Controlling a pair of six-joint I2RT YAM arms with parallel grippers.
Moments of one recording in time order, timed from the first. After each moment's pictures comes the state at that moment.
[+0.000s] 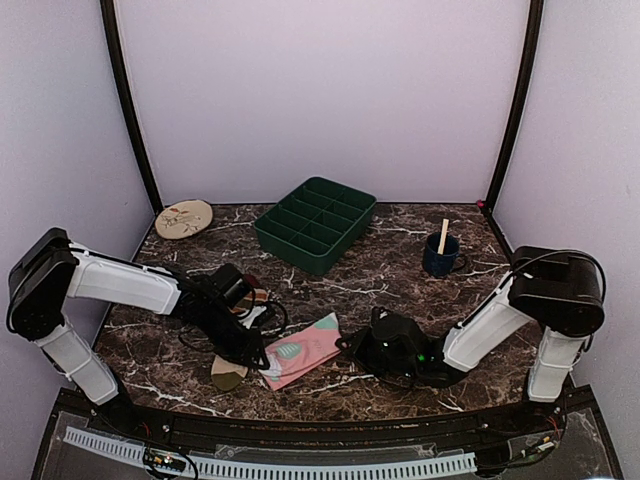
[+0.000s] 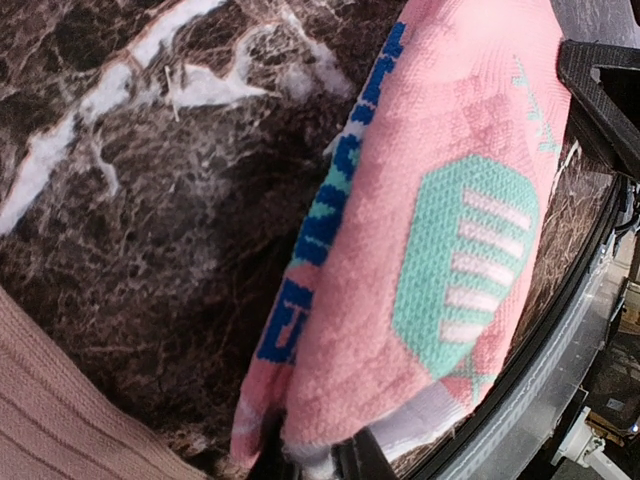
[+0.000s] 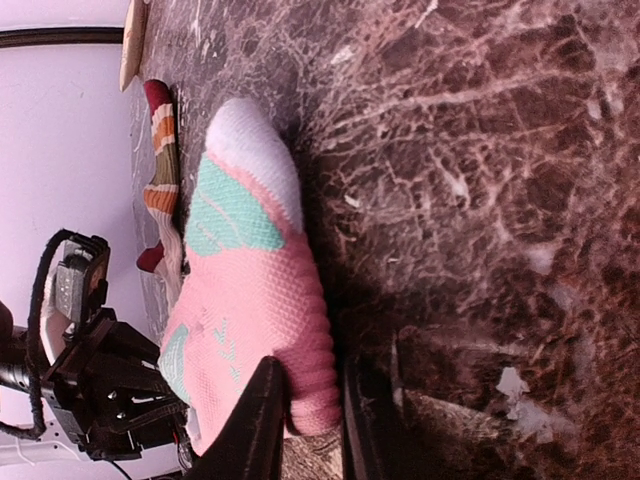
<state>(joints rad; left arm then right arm) -0.78 1.59 0.77 -0.43 0.46 -0.45 1.15 1.84 0.55 0.73 0.23 1.44</state>
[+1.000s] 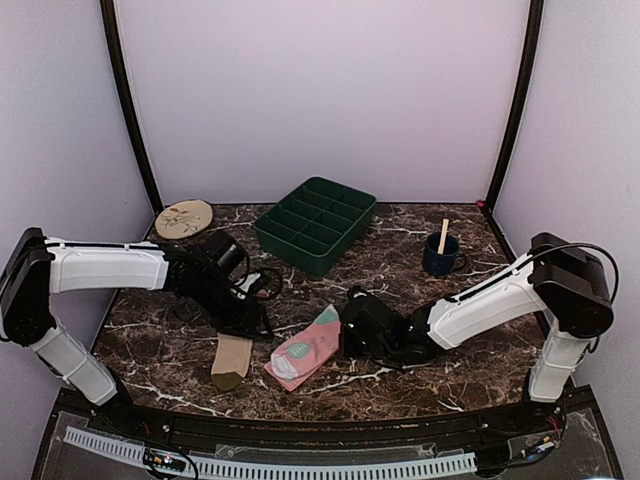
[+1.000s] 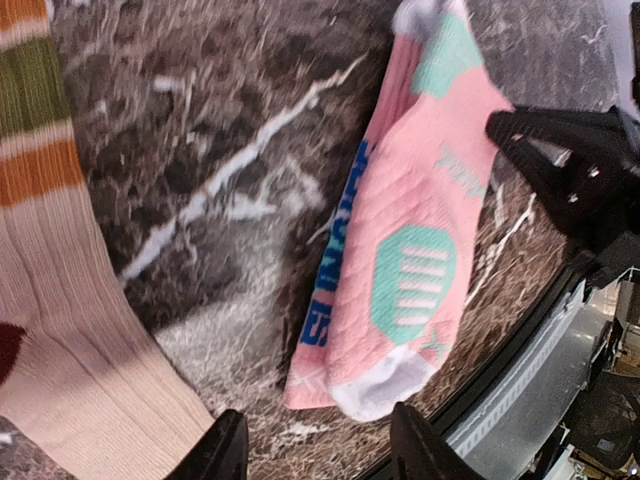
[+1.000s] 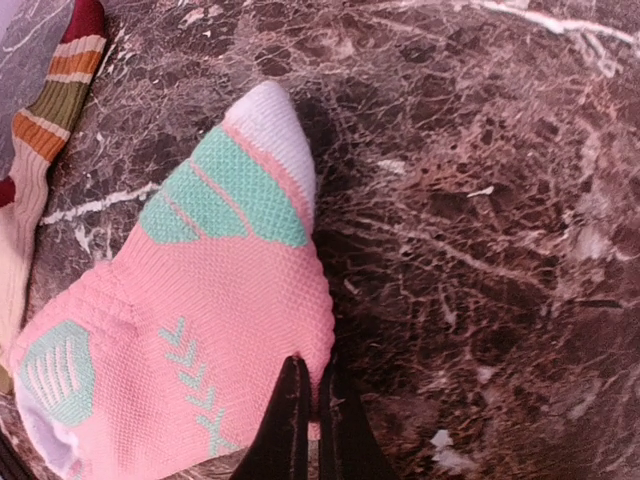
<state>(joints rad) -0.72 1.52 0.90 -0.59 0.41 -0.48 1.16 1.79 0.84 0.10 0.37 0.89</state>
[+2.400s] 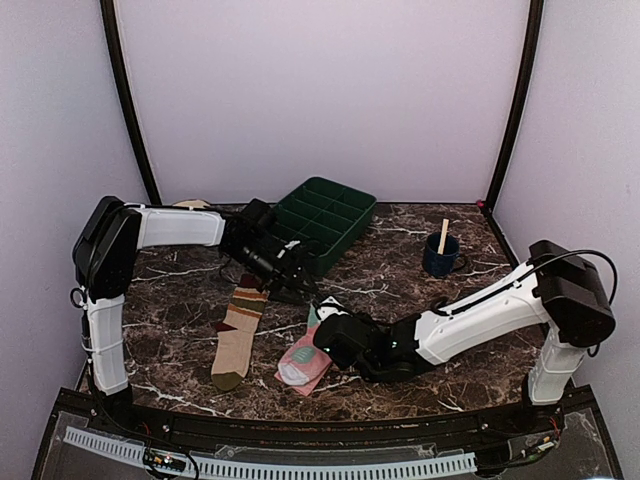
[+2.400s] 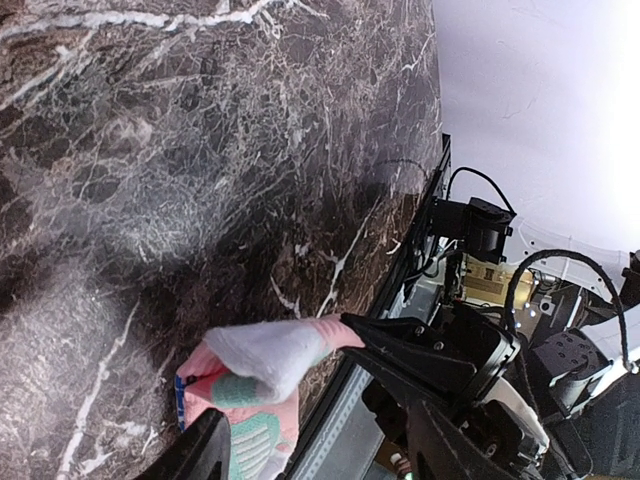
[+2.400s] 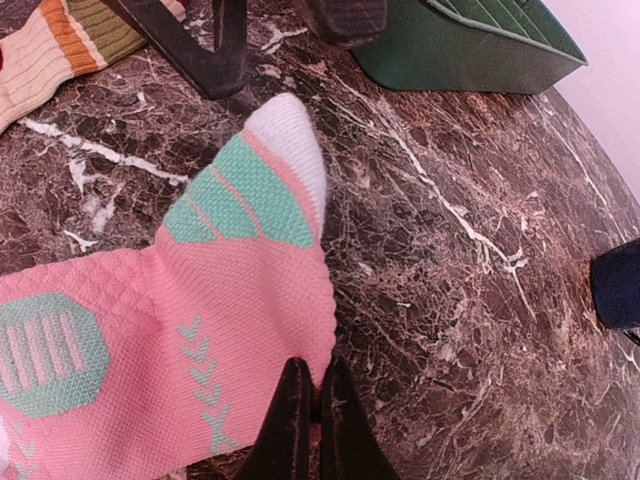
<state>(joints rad) -0.58 2.04 1.47 -0.64 0.97 -0.40 1.32 1.81 0.97 -0.04 0.77 0.28</state>
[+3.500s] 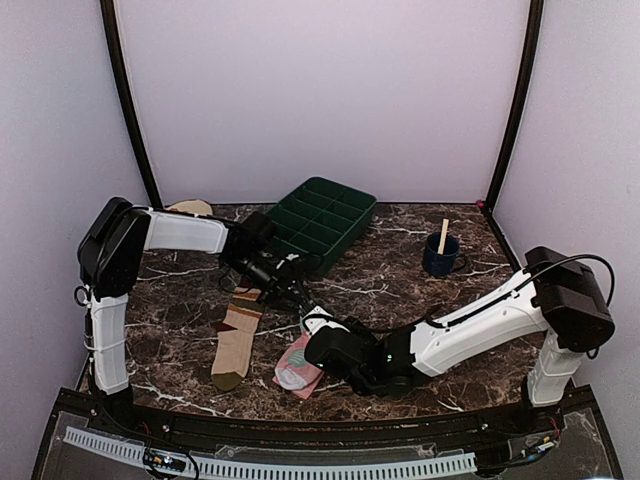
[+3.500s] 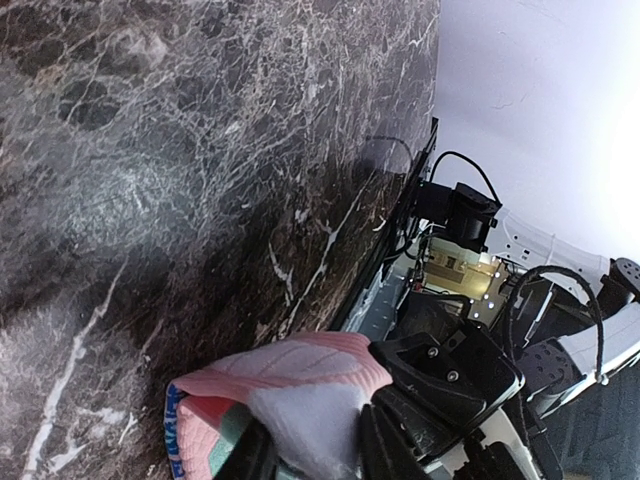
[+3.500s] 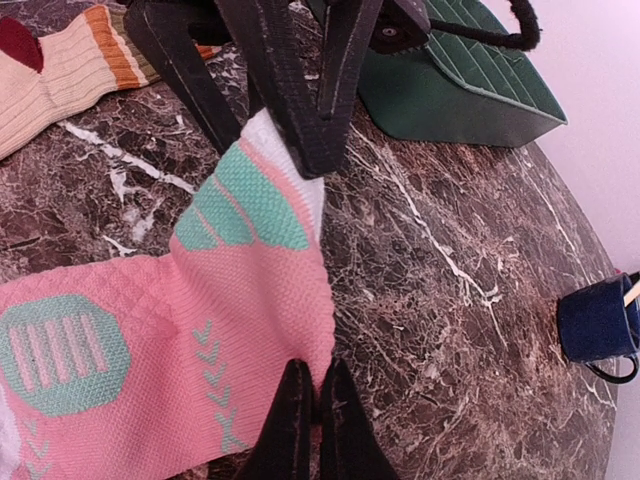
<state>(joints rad) -0.58 2.07 1.42 -0.64 1.07 -0.45 1.39 1.83 0.99 0.02 0.87 0.16</state>
